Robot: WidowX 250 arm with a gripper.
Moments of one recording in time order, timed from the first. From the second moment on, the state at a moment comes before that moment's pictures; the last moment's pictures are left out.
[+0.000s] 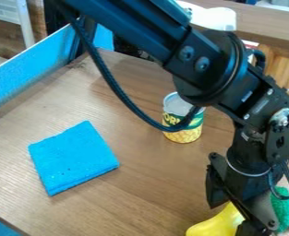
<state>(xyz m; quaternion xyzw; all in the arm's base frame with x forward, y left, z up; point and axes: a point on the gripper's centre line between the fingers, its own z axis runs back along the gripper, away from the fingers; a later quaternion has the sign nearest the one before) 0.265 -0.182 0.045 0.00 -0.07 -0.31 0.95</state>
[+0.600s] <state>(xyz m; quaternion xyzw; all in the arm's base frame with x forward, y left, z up) 0.267 -0.183 0.034 0.00 -0.07 -0.31 0.95</state>
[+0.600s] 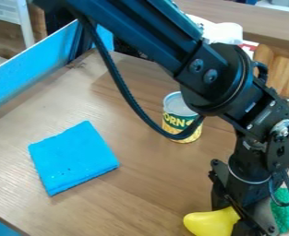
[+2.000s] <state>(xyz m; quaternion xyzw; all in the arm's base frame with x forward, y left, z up) 0.329 0.032 0.136 -0.02 -0.17 -0.04 0.98</state>
